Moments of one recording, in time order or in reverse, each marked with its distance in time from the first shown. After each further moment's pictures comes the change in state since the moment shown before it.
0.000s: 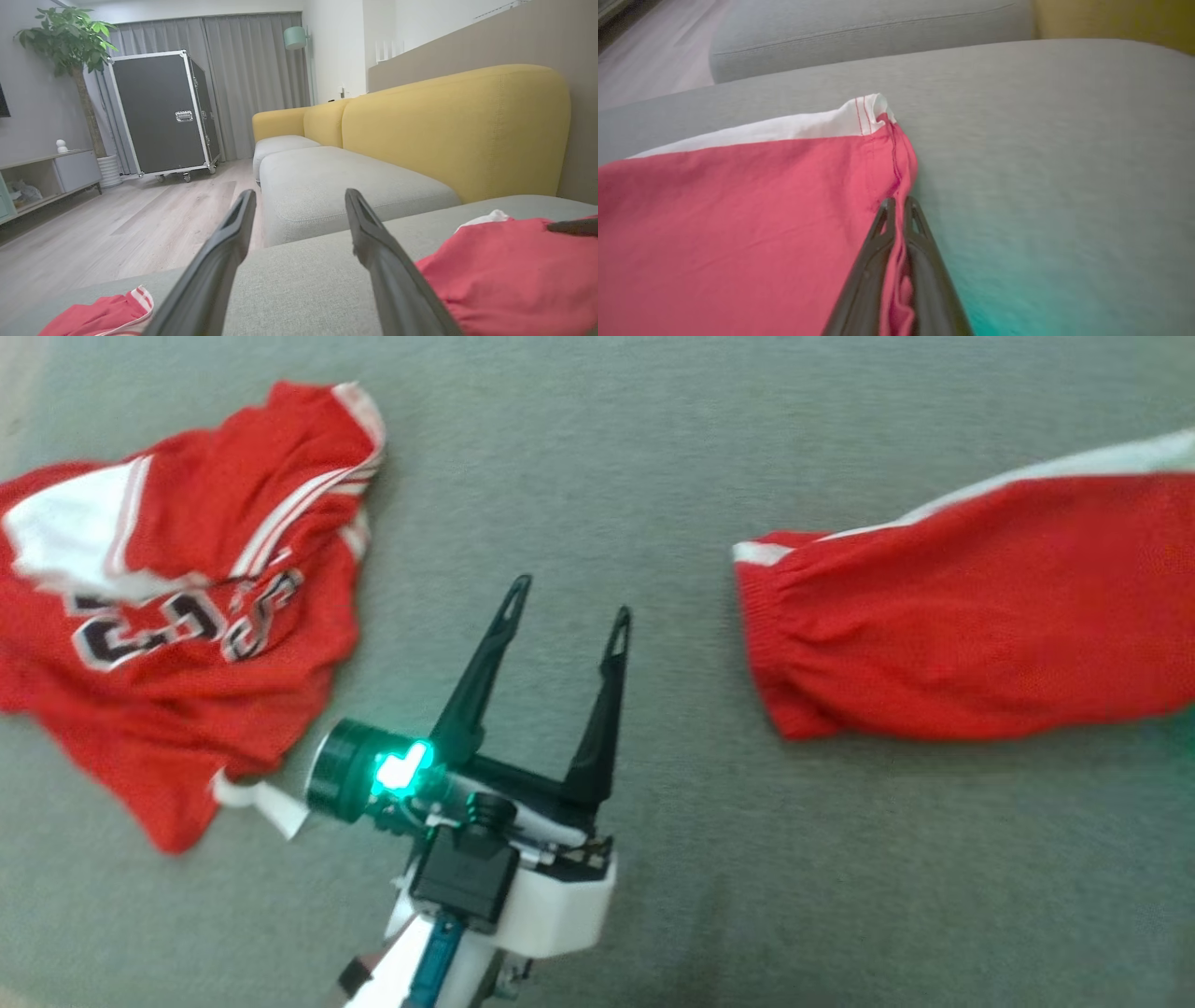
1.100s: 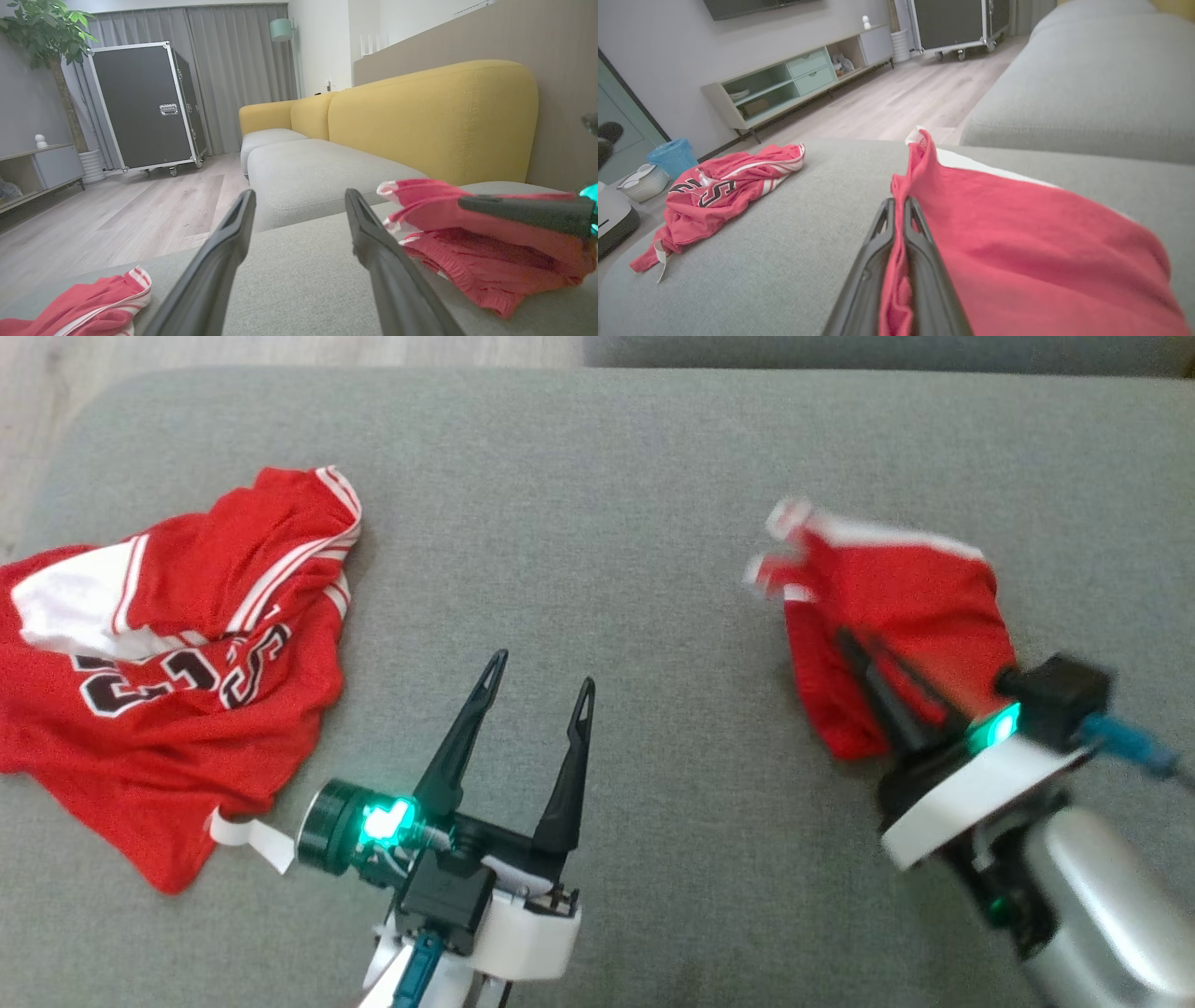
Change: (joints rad) left arm 0.094 0.018 0.044 0.083 -0.017 -0.061 0.000; right arm 0.206 0.232 0.286 -0.551 -0.171 0.000 -0.137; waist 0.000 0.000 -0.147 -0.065
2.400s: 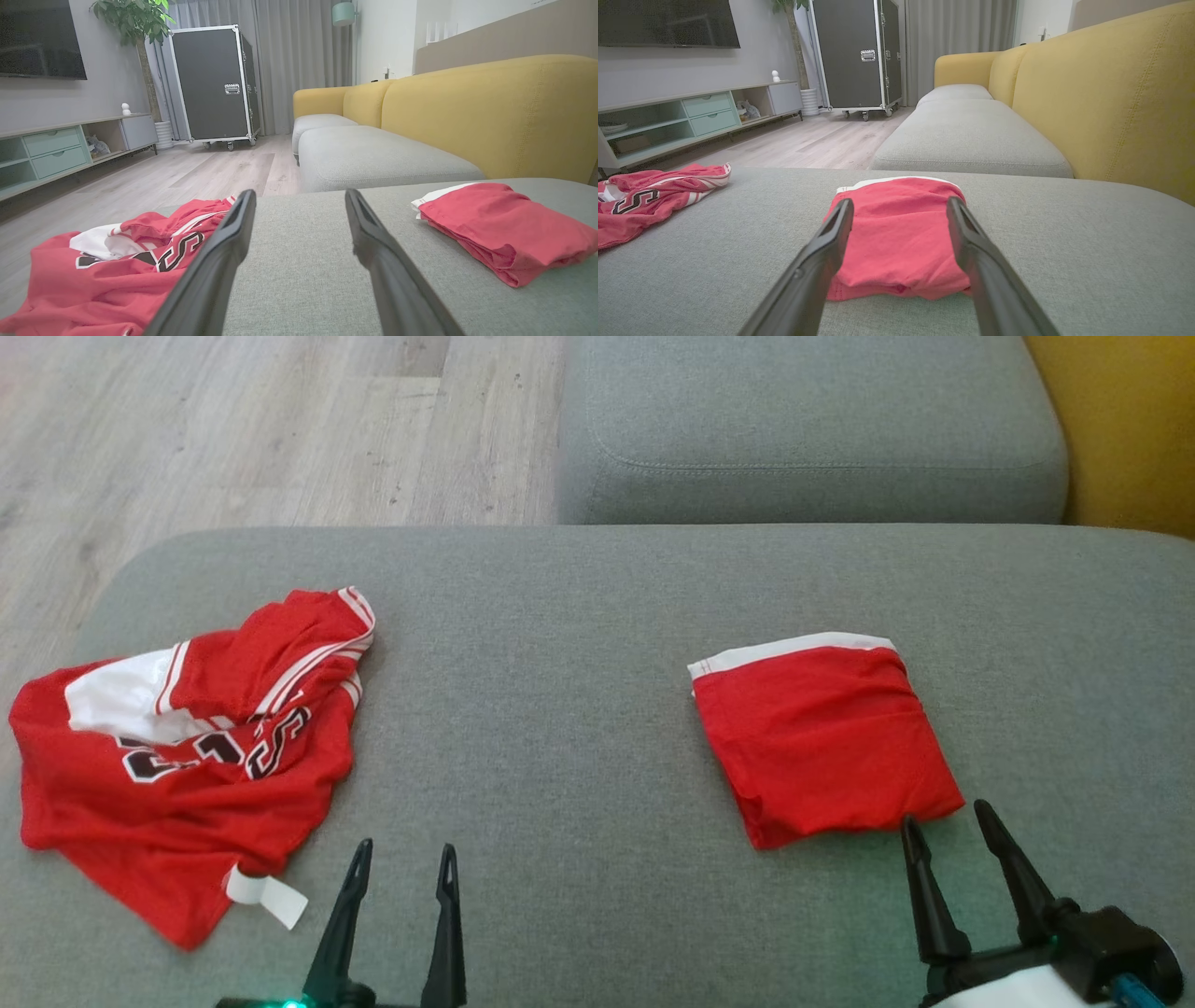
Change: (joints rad) left arm 0.402 -0.012 0.233 -0.056 -0.003 -0.009 0.000; right arm 0.464 0.293 -0.363 0.005 -0.428 0.000 -0.226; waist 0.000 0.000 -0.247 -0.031
